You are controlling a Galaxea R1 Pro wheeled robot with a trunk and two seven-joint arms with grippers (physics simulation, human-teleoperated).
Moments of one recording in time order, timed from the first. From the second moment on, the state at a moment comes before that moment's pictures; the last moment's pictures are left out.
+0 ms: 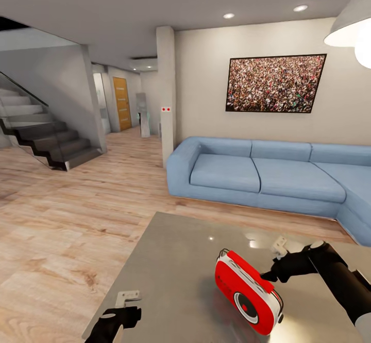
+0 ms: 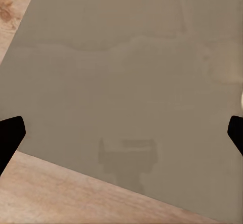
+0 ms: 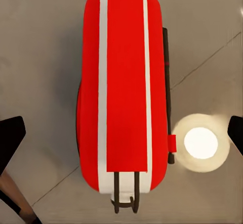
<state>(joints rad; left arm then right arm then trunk) -0.26 -0.09 0.02 -0.81 -0.01 0.41 0.14 -0.52 -0.39 0.07 -1.01 0.40 0.60 1.05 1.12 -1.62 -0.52</state>
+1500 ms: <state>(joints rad) -0.26 -0.09 0.02 -0.81 -0.01 0.41 0.14 -0.52 -0.38 0.07 -1.00 0.42 0.53 1.04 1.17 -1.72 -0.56</state>
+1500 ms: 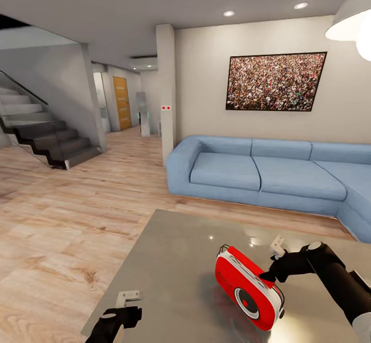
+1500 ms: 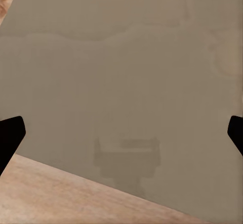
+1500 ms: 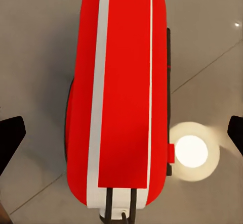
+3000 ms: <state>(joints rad) -0.26 -0.09 0.02 -0.81 -0.01 0.40 0.14 -0.52 -0.37 0.07 -1.00 0.43 0.53 1.01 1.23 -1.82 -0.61</state>
